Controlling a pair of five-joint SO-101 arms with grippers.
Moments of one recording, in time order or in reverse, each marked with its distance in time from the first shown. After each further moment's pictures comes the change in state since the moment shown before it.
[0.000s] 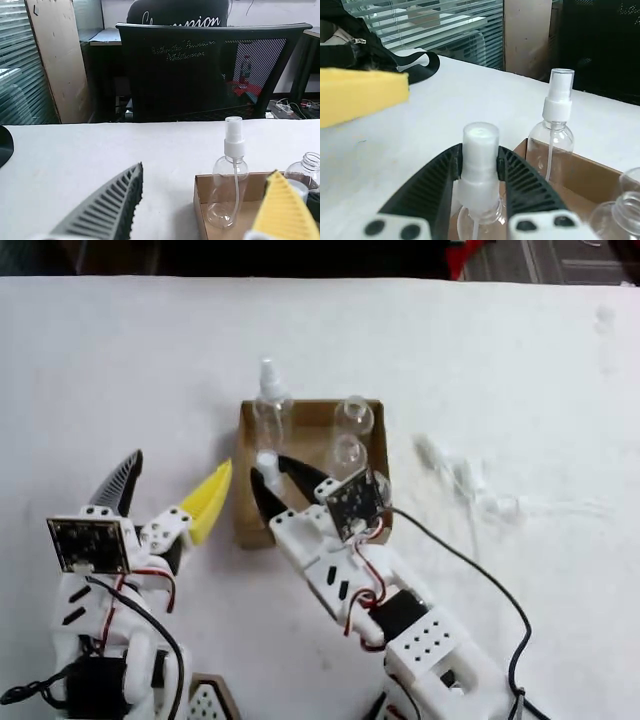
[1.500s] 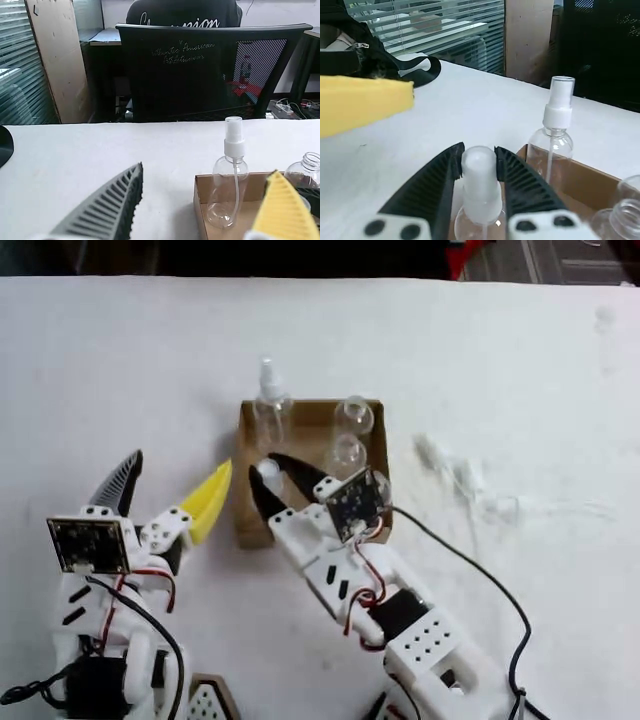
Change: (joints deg) left arm 0.0 0.0 0.0 0.0 0.0; right arm 0.7 -0.1 -1.4 0.6 0.5
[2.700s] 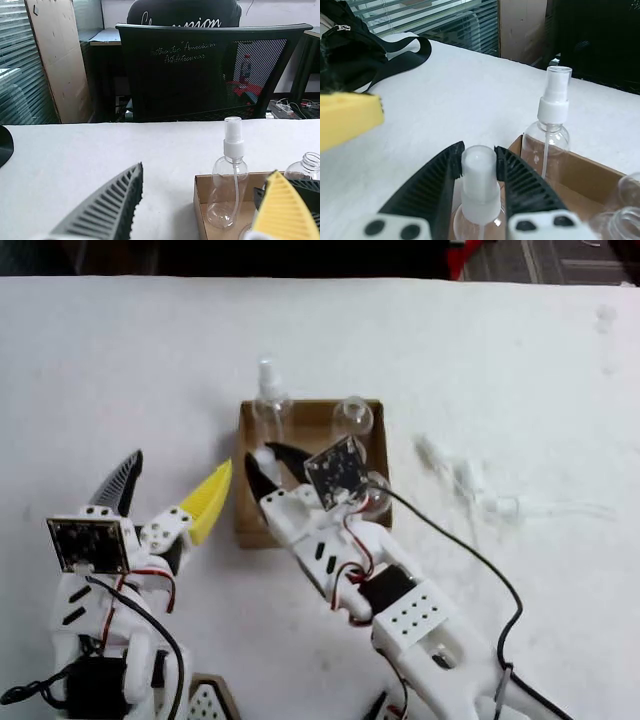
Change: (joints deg) left arm 0.0 0.0 0.0 0.0 0.0; right arm 0.4 11.0 -9.5 6.4 0.0
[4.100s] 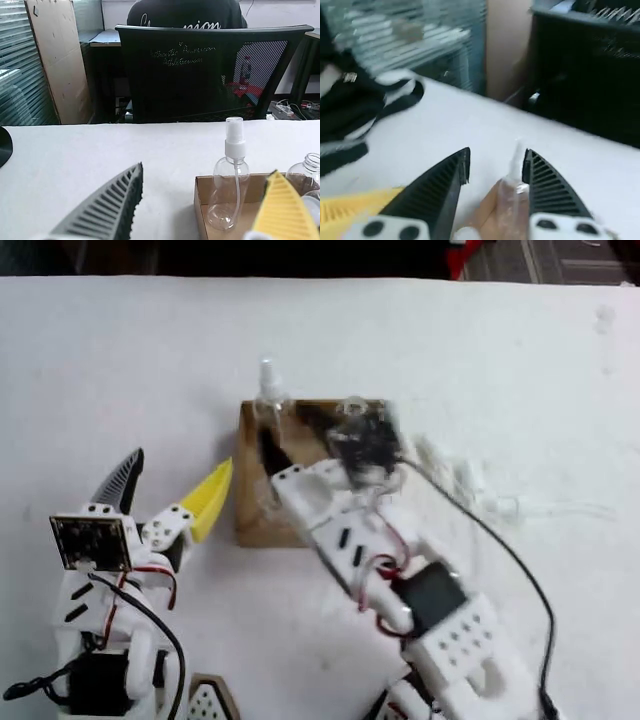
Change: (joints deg) left arm 0.0 0.0 1.5 -1.8 0.0; right arm 4.6 -13.5 -25.1 32.4 0.0
